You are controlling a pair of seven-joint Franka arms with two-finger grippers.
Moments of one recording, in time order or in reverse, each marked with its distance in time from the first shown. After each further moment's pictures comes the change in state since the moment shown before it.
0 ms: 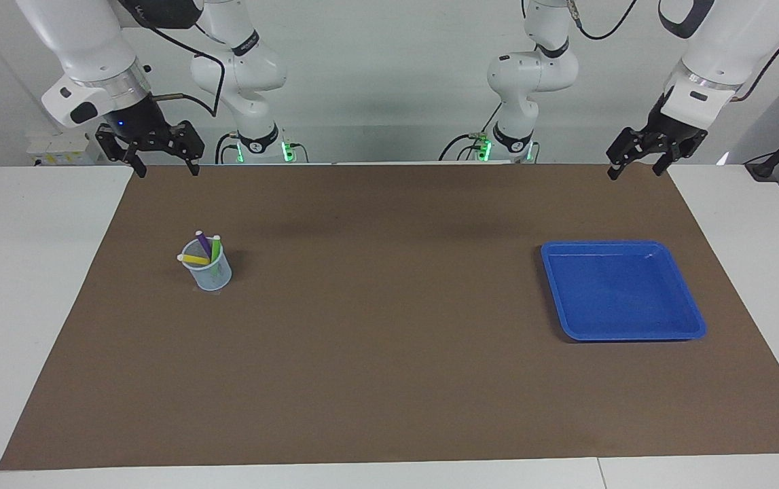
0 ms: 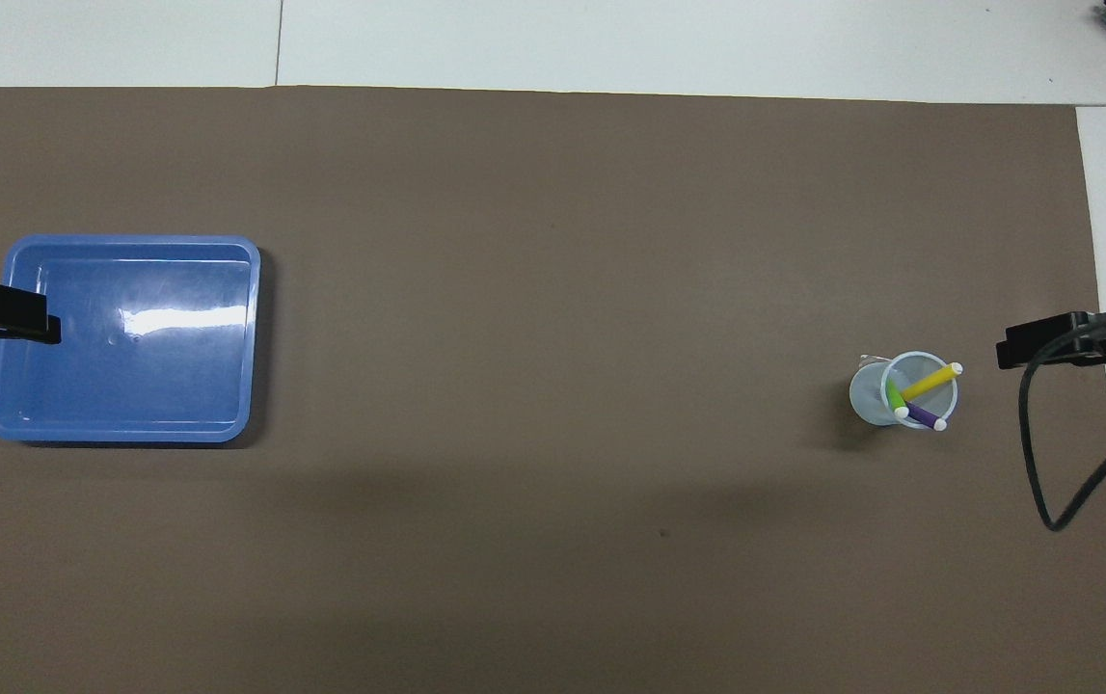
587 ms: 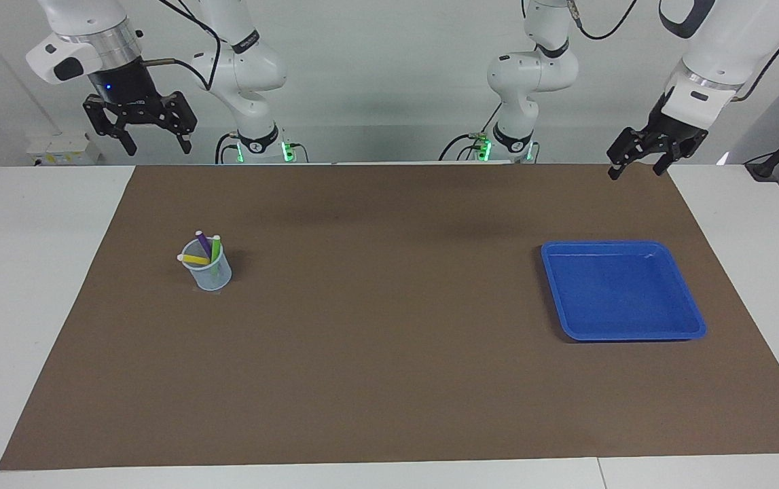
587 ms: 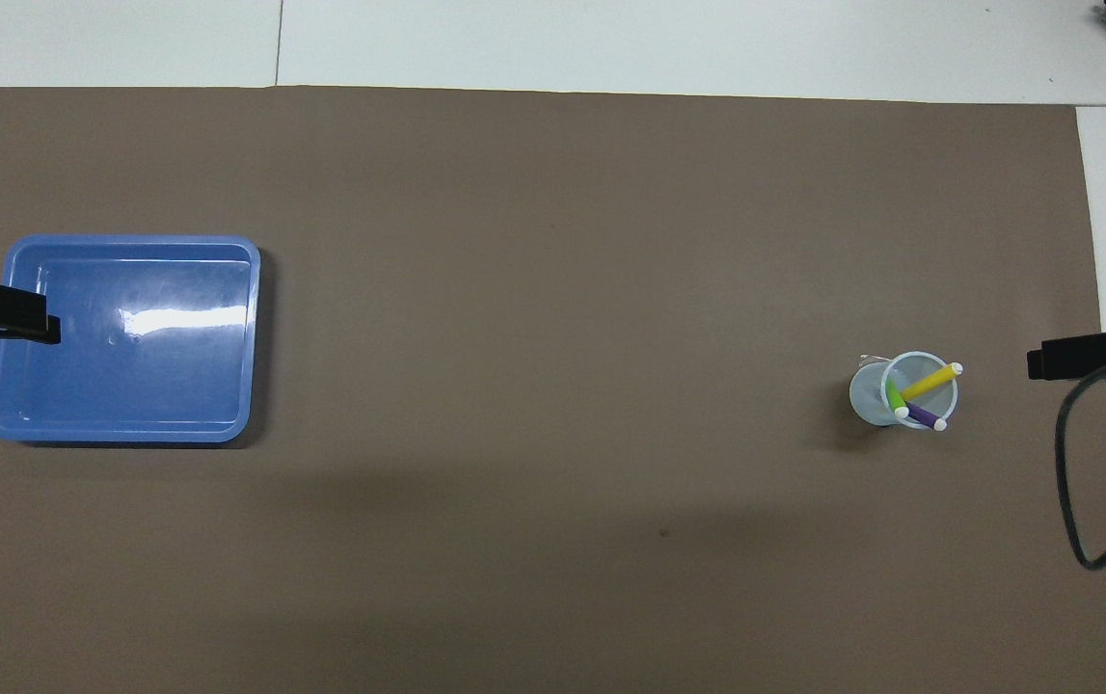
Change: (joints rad) left arm 0.000 0.000 0.000 0.000 0.000 0.000 0.000; right arm 0.002 -0.068 -0.008 -0.050 0.001 0.043 0.000
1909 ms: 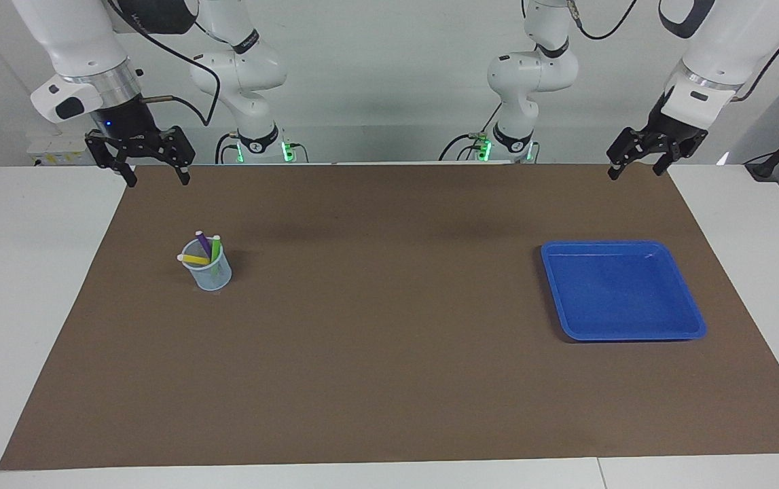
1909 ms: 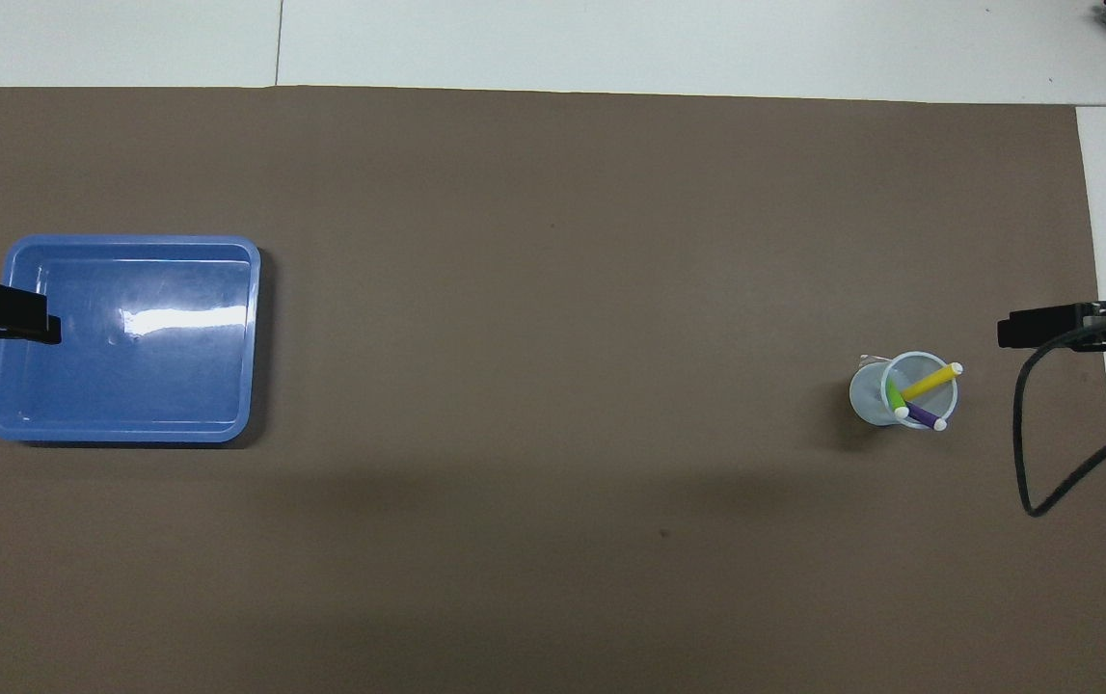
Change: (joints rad) left arm 0.000 0.000 -0.001 0.000 0.000 0.000 0.000; right arm 0.102 0.017 -0.100 -0.047 0.000 0.094 -0.008
